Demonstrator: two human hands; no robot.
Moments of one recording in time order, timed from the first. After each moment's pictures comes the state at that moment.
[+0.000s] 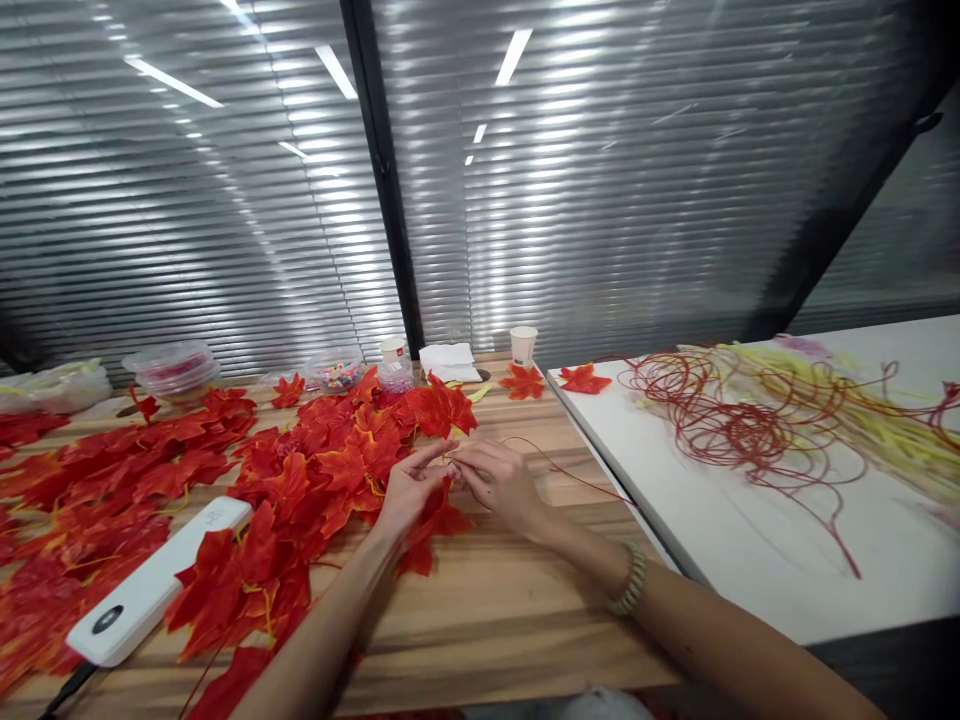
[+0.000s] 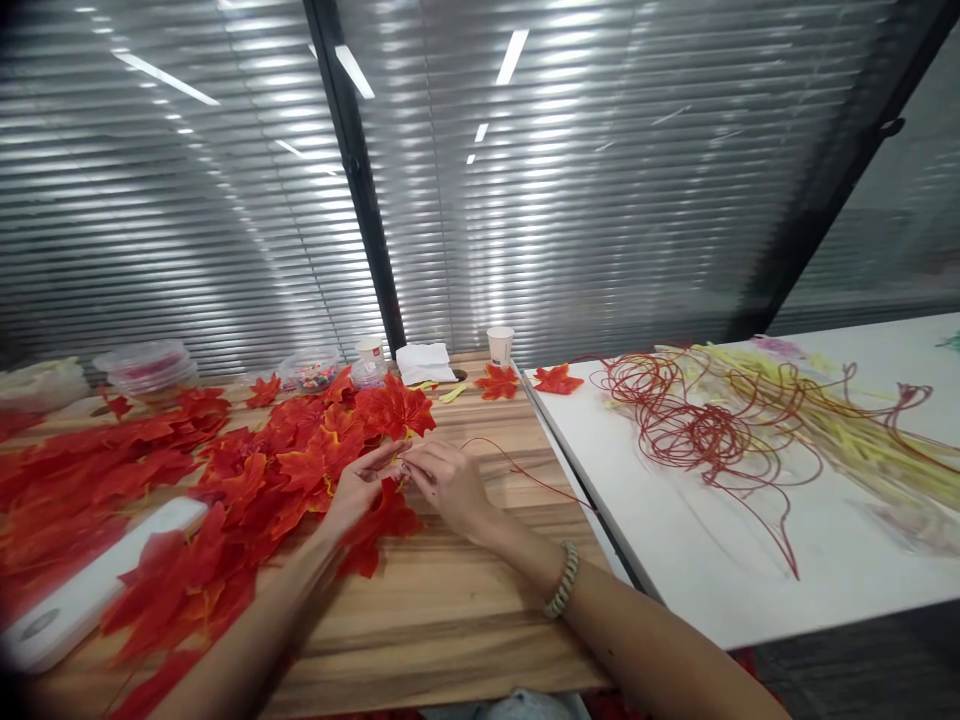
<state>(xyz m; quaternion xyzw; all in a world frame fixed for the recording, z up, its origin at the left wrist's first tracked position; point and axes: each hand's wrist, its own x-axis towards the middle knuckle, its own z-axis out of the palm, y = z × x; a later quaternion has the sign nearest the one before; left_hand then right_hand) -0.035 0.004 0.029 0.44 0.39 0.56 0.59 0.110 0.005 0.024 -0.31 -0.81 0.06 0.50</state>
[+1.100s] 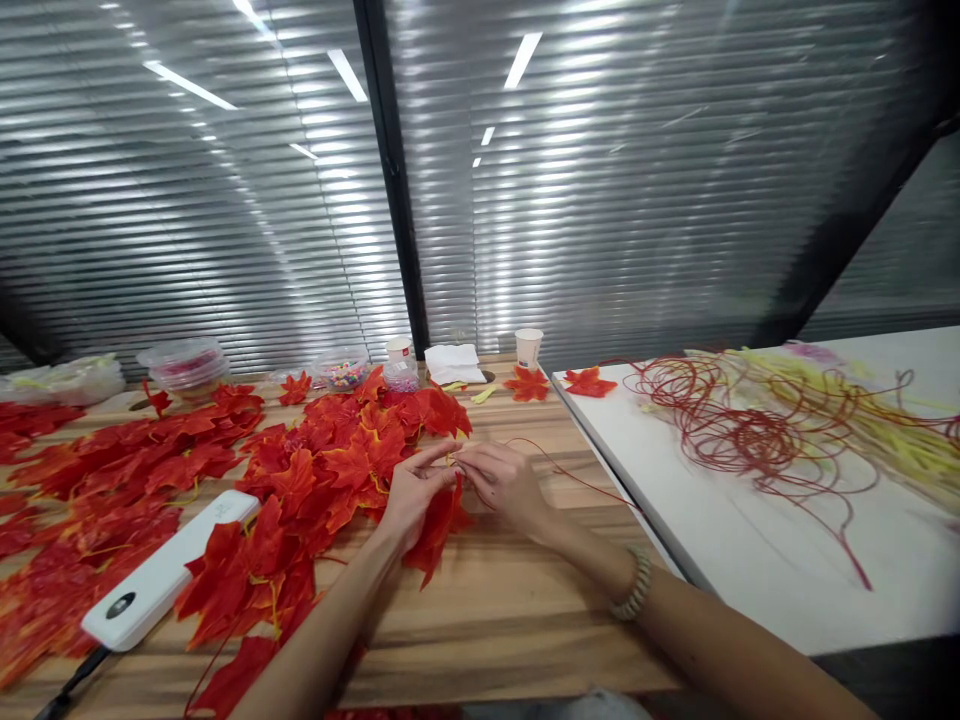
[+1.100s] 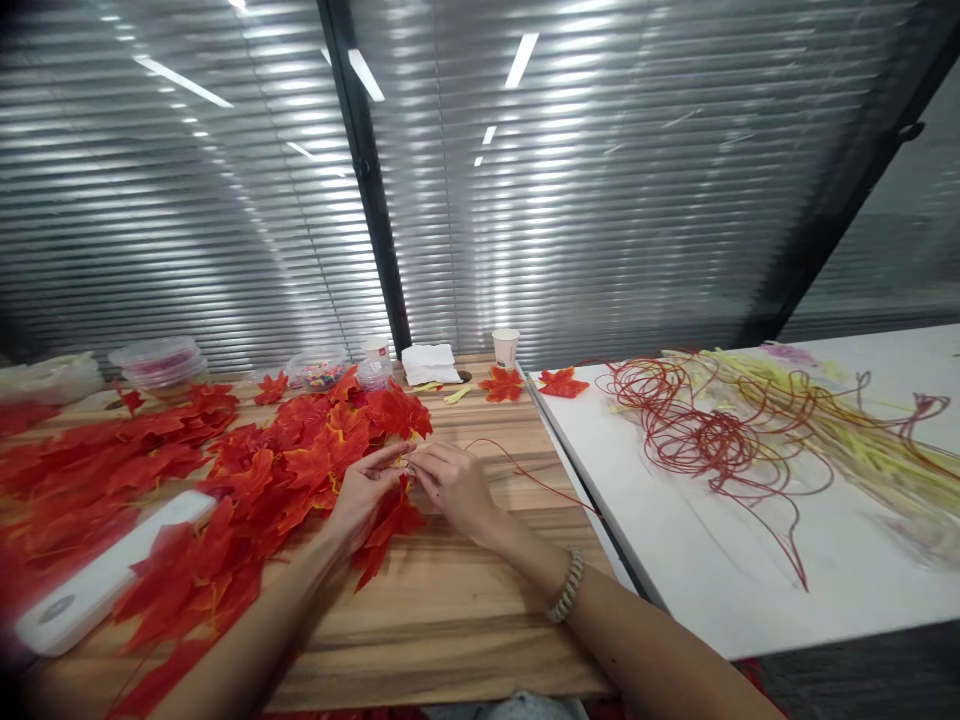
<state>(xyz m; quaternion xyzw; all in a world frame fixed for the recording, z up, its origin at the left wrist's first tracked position) -0.036 0.000 0.018 0.46 0.39 0.55 0.58 0.112 0.005 0.020 -0.31 -0.82 0.05 0.48</state>
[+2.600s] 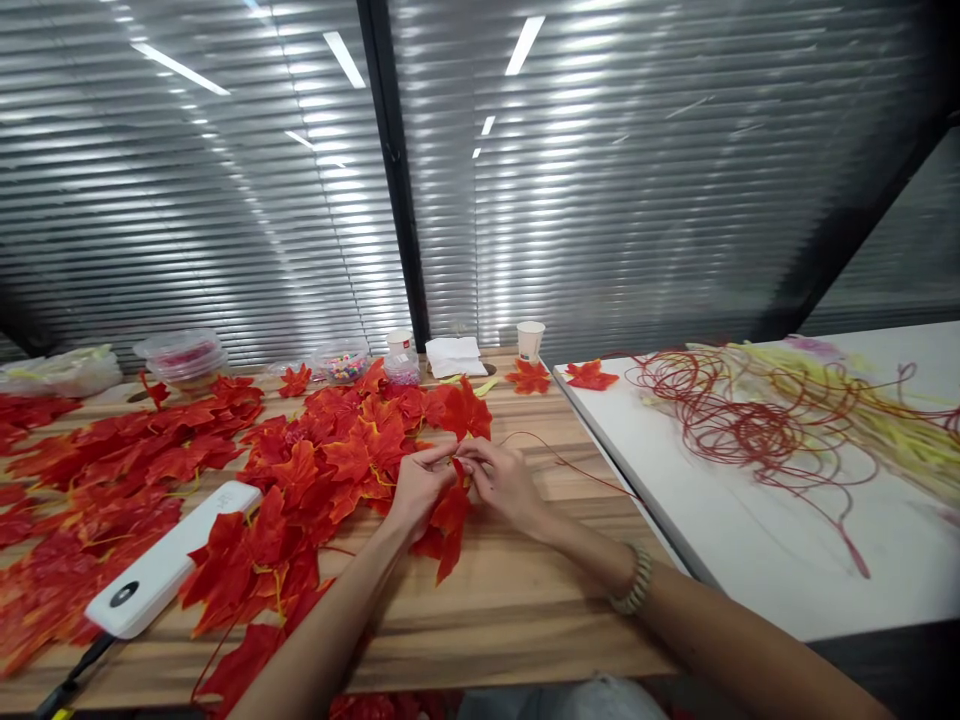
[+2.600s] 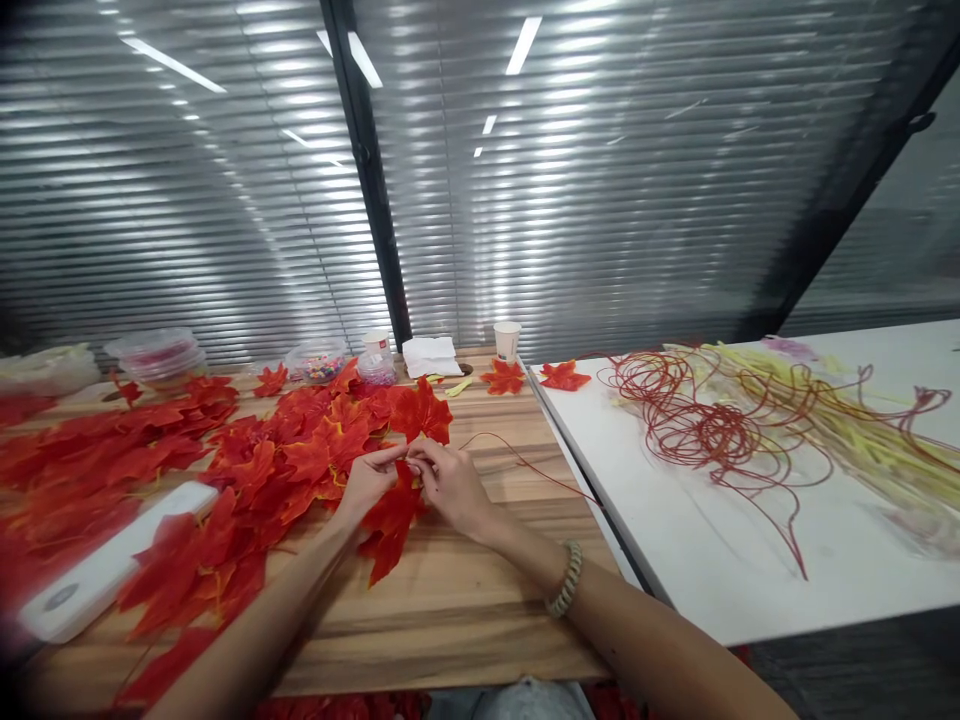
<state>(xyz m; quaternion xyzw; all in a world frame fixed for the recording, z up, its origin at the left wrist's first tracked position) -0.030 0.000 0.021 0.44 0.44 0.54 0.57 0.102 -0.001 0.018 -0.34 -0.77 0.20 0.50</state>
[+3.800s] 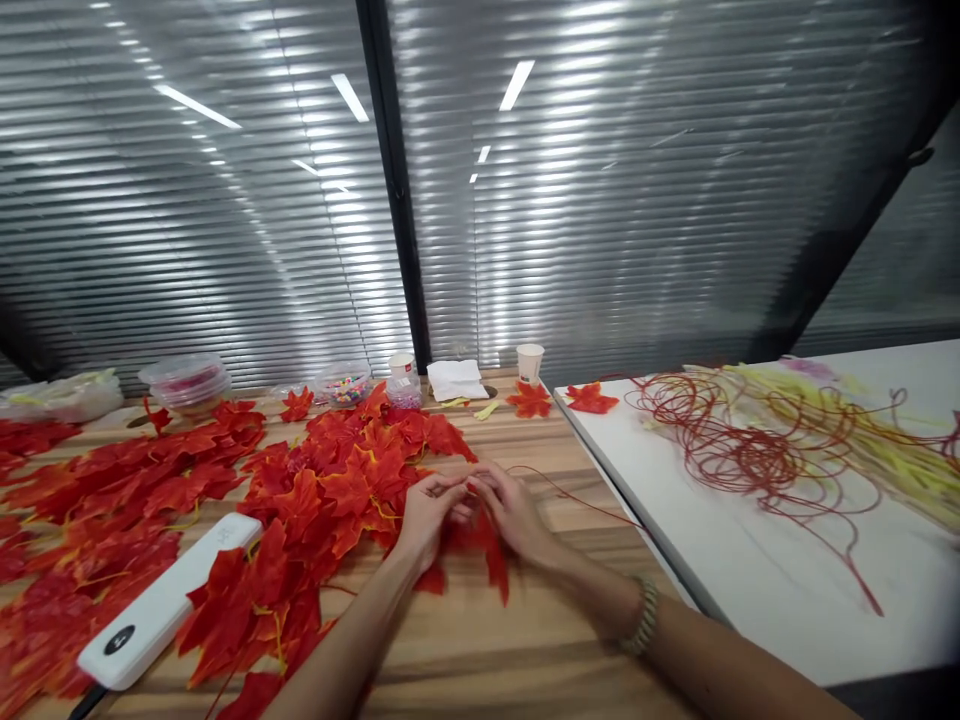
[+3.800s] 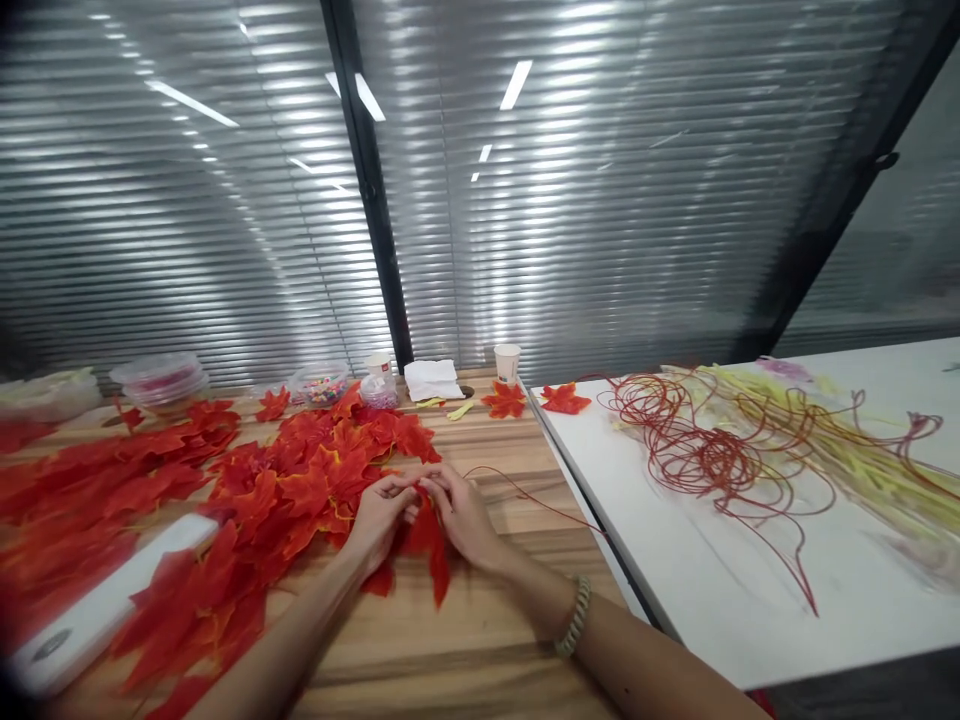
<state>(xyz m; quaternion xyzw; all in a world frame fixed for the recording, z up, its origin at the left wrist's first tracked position) -0.030 0.009 0.003 0.39 0.40 0.56 0.61 0.100 0.004 0.014 -0.35 -0.66 0.41 0.52</state>
